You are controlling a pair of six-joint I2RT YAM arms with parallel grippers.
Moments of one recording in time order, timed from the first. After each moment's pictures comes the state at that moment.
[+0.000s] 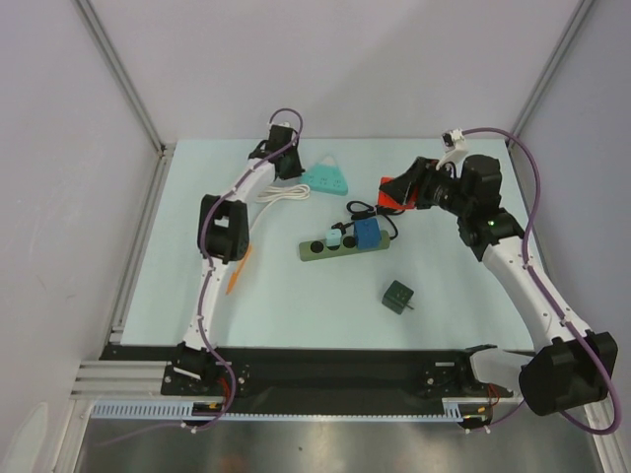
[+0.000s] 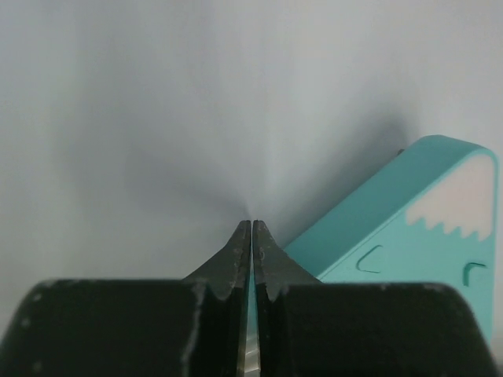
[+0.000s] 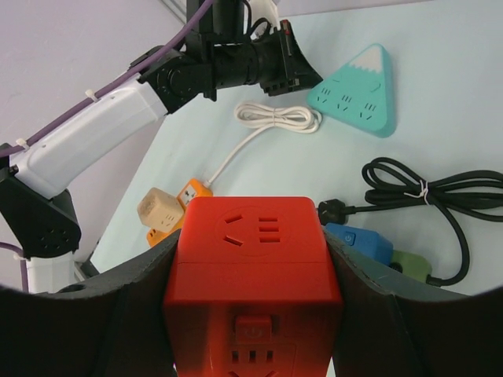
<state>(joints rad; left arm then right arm) -0.29 2.62 2.32 -0.48 -0.01 -0.45 0.23 1.20 1.08 -0.12 -0.48 0.47</state>
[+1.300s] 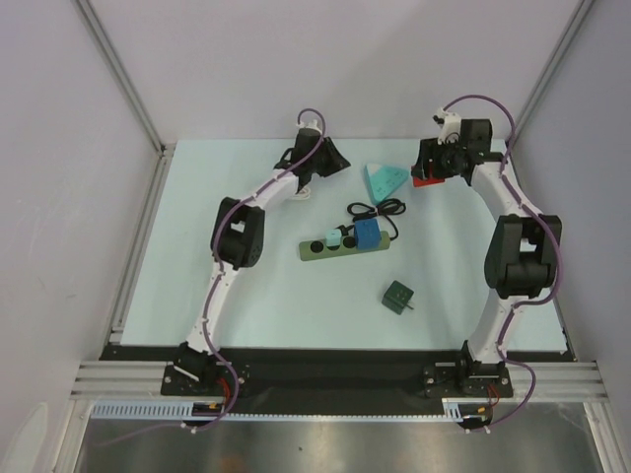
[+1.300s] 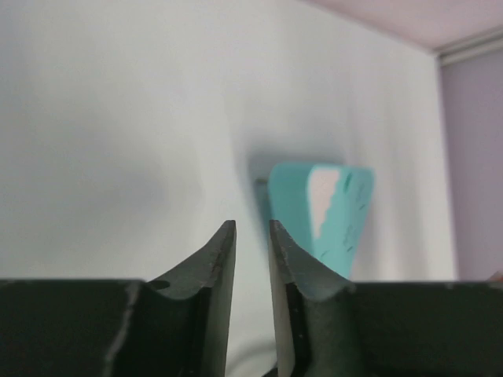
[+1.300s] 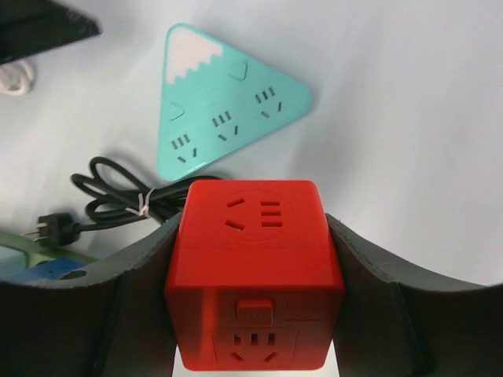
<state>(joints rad) -0.43 2.59 2.22 -0.15 0.24 -0.69 0.01 1.95 1.67 -0.42 -0.38 -0.13</state>
